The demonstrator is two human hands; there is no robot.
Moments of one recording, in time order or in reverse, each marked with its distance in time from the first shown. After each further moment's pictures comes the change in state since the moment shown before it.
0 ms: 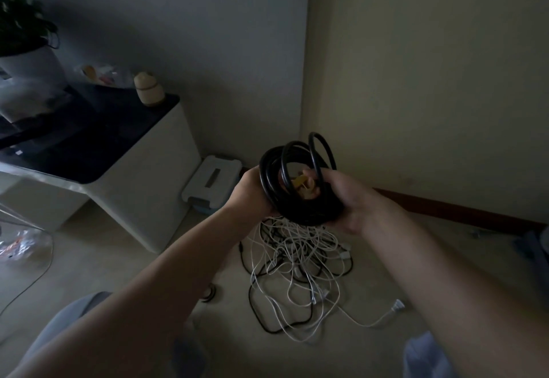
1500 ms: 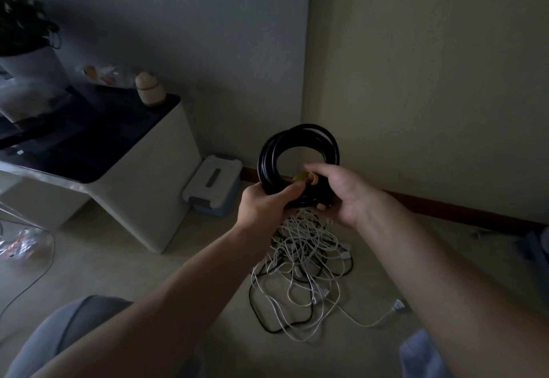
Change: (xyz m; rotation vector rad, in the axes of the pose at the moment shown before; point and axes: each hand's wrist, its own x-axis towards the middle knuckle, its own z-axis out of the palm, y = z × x) left_hand -0.004 -0.028 0.019 -0.416 0.058 -0.003; right_hand 0.009 -0.006 0.008 -0.128 0.313 -0.044
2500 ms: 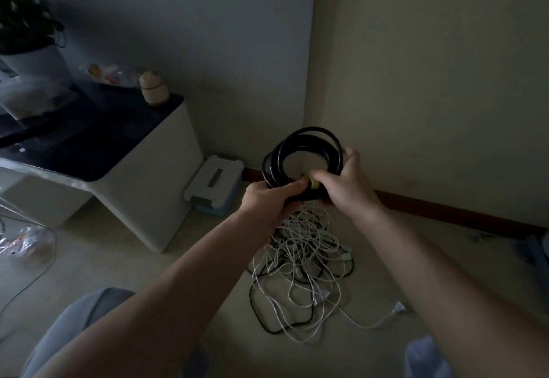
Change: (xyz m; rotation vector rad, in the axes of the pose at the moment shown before) left_hand 0.018 0.006 0.000 0.042 0.027 -0.176; right_hand 0.000 0.008 -0.008 -0.494 0.253 -0.497
